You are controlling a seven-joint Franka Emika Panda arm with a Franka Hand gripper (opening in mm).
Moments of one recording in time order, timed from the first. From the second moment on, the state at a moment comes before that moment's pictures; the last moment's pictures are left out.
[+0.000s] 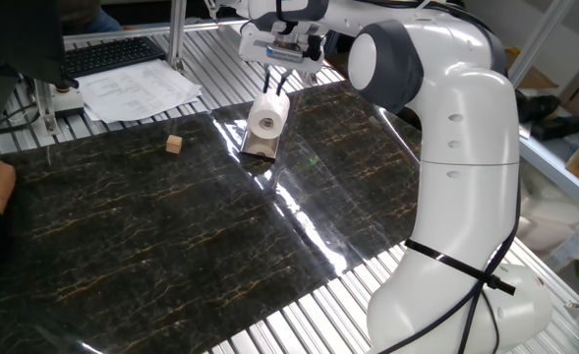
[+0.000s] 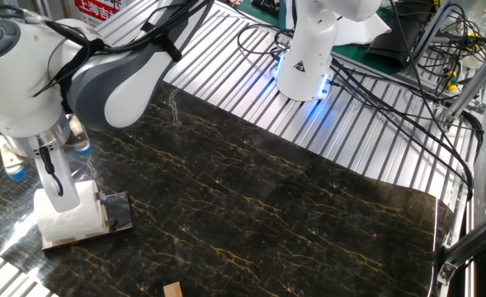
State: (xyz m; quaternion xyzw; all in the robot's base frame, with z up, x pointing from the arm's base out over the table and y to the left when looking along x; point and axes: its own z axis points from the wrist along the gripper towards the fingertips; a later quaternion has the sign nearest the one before) arm 0.697 -0.195 0.197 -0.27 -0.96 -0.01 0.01
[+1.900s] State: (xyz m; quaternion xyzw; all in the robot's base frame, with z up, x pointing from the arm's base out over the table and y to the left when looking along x) arm 0.701 -0.206 0.173 -0.28 -0.96 0.00 0.01
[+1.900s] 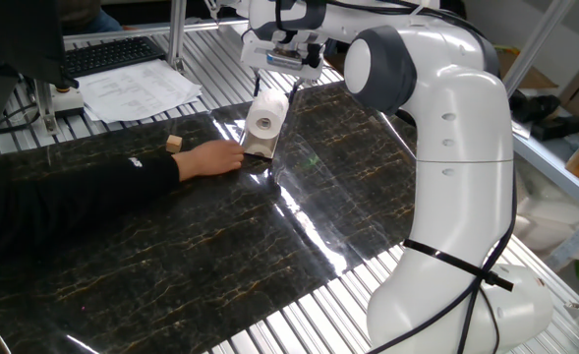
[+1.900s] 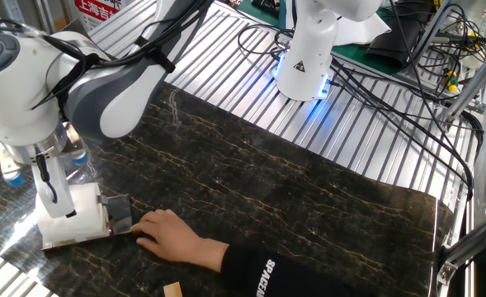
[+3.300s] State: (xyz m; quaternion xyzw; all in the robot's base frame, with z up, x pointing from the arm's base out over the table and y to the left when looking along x) arm 0.698 -0.205 0.149 -0.32 -0.95 -0.01 0.00
